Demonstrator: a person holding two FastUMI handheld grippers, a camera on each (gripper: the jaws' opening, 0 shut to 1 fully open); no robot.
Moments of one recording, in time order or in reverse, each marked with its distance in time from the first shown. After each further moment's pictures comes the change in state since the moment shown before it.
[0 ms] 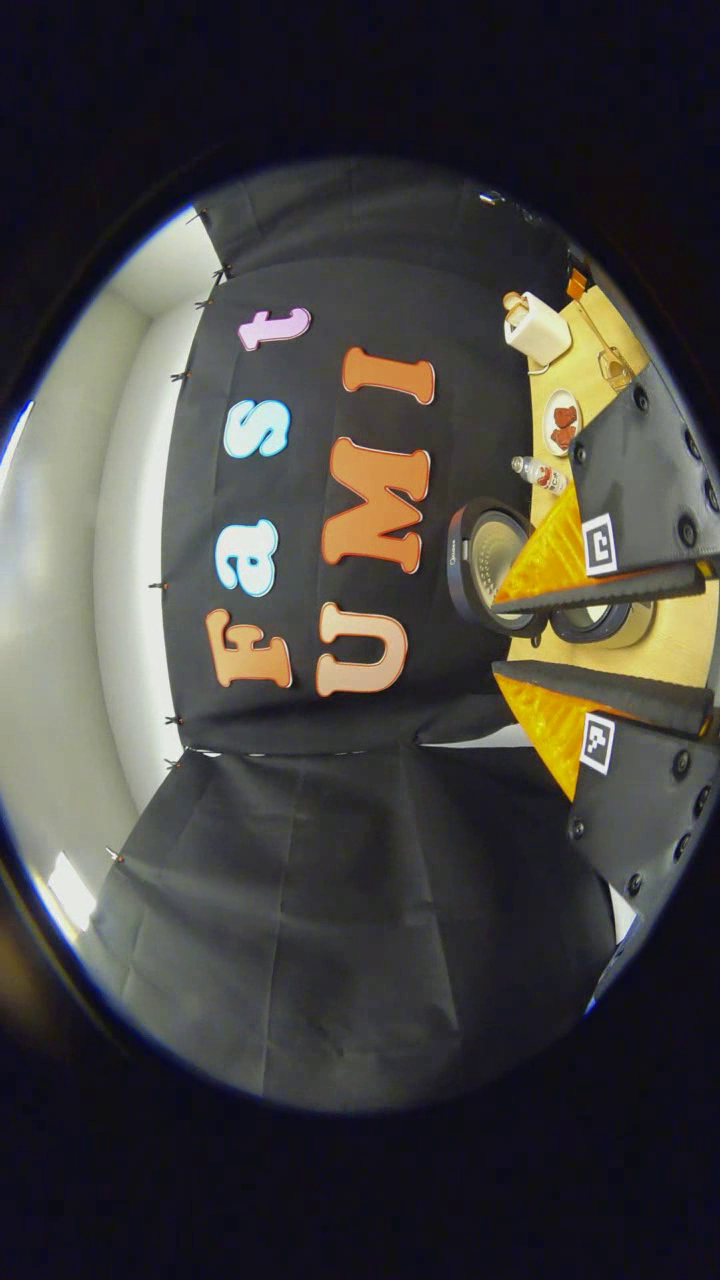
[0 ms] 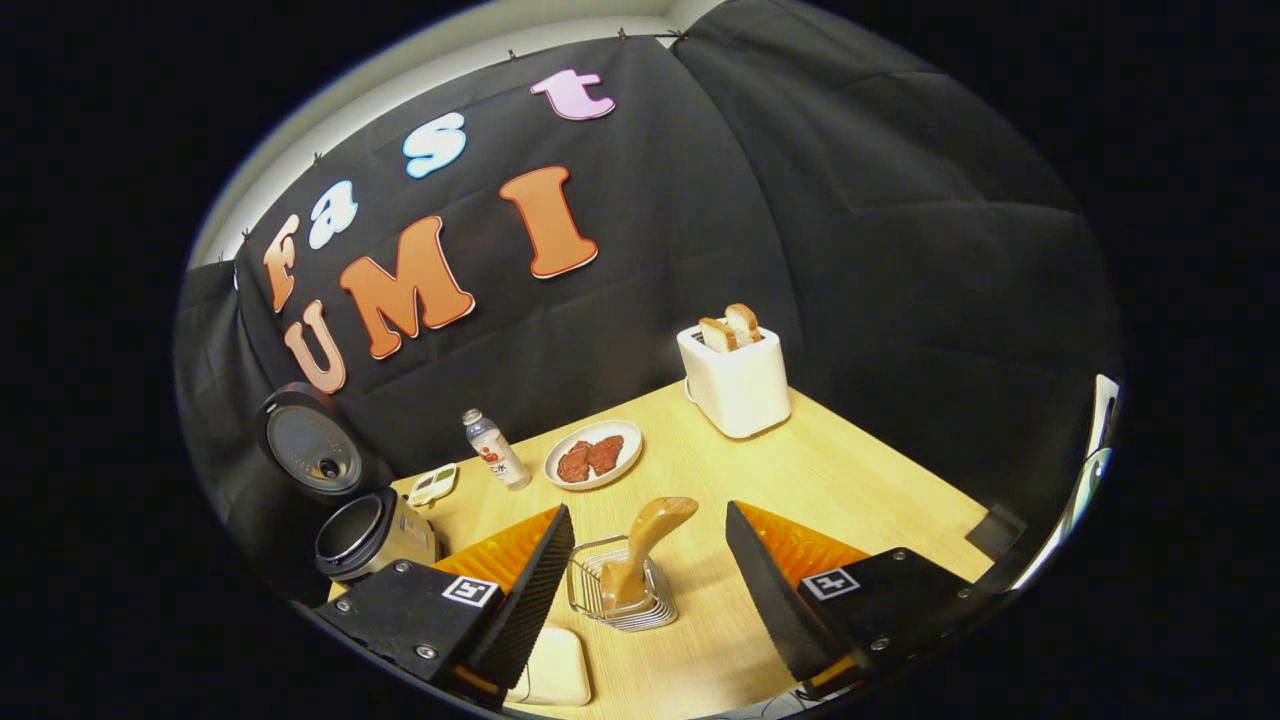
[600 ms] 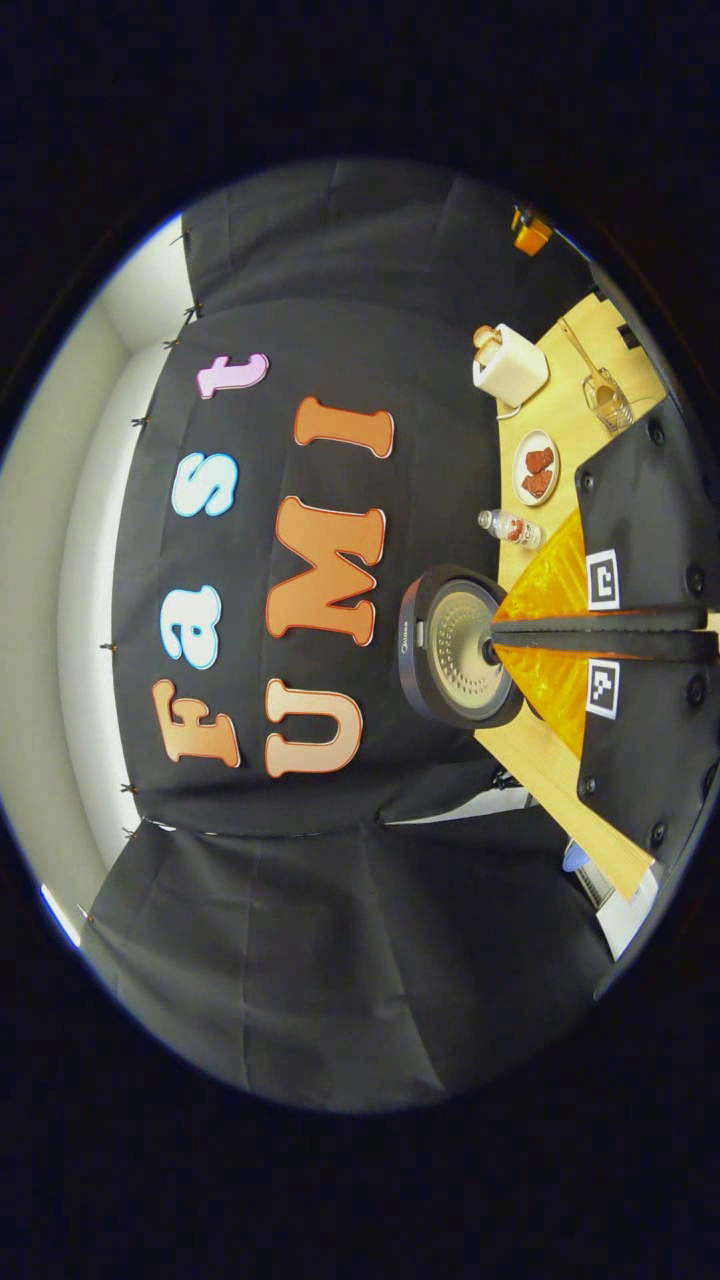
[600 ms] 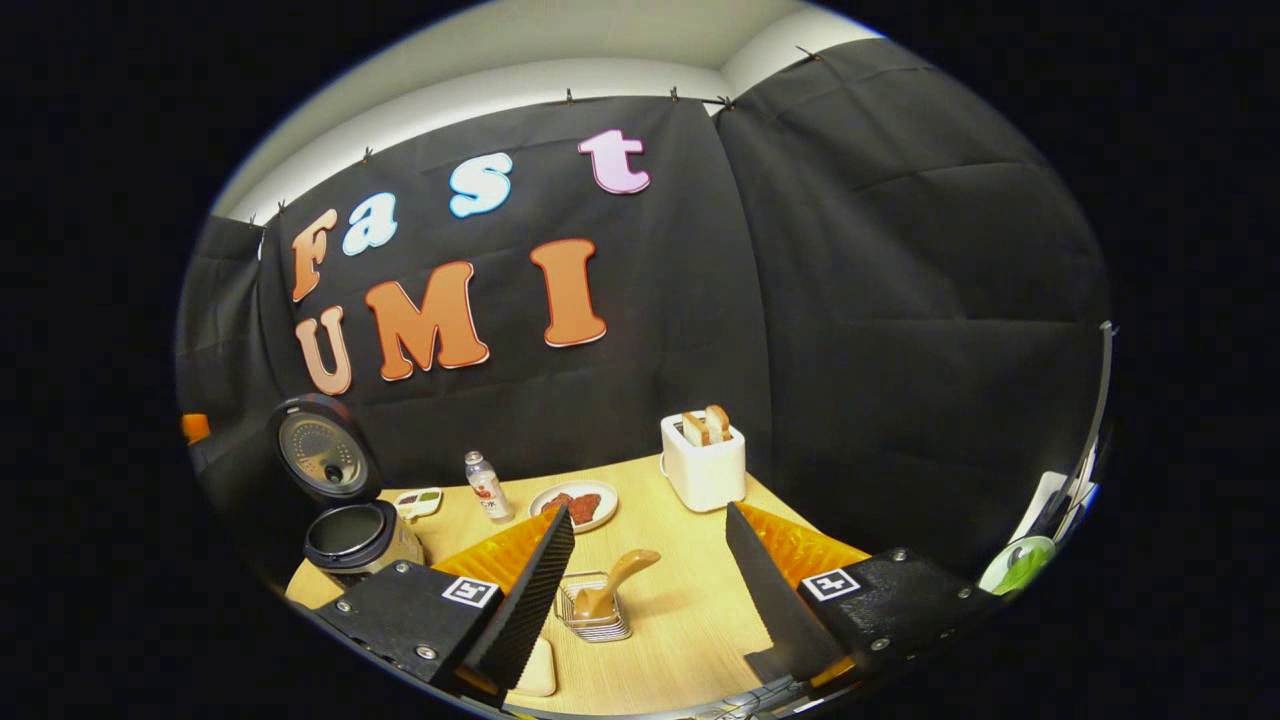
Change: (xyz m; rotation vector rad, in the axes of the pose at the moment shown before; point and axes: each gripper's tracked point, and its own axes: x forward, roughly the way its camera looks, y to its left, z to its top) left arm 0.055 -0.085 -0.060 -0.008 0.138 -0.183; right arm -0.095 0.005 0.077 -0.158 -0.201 -0.044
